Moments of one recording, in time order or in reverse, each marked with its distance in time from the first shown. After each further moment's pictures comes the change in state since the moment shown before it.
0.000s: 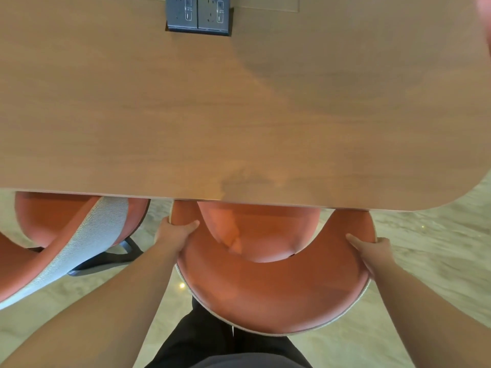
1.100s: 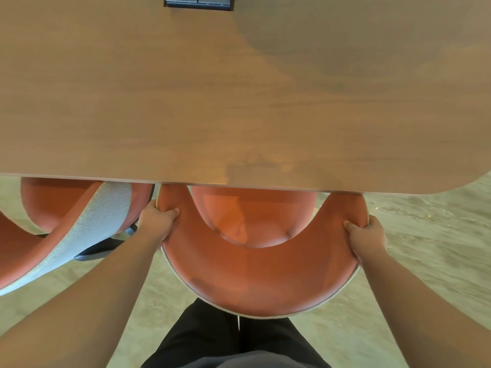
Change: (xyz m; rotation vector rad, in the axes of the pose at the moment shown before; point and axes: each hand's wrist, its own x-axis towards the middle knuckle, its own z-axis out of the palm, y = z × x) left_hand 0.010 -0.002 -0.034 0.117 0.096 0.111; right_hand -0.031 0.000 0.028 -0.037 0.028 -0.222
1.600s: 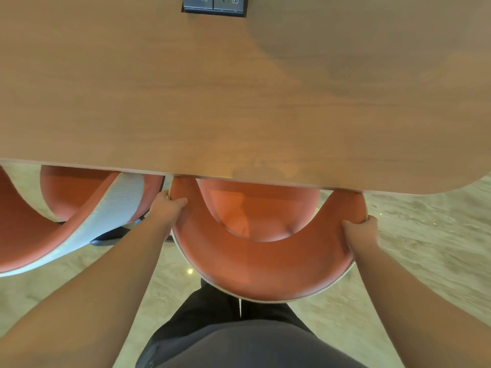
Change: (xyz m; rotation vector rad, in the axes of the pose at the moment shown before) left_hand -0.025 0.017 -0.016 -0.074 -0.104 0.006; right_hand -0.025 -0.020 -0.002 -0.072 -0.027 0.063
